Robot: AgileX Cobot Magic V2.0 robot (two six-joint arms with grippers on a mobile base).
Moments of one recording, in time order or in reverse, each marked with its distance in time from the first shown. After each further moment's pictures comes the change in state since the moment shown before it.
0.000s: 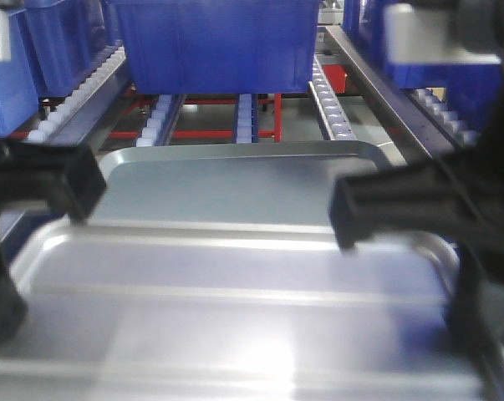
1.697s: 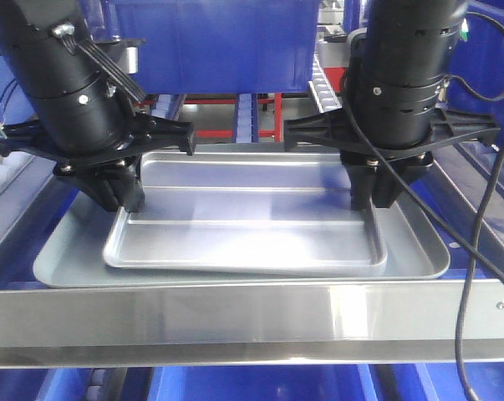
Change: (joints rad) left arm 0.387 0.518 -0.363 0.017 -0.304 0.363; right arm -0.476 0.499 -0.398 -0.045 -0.249 -0.306
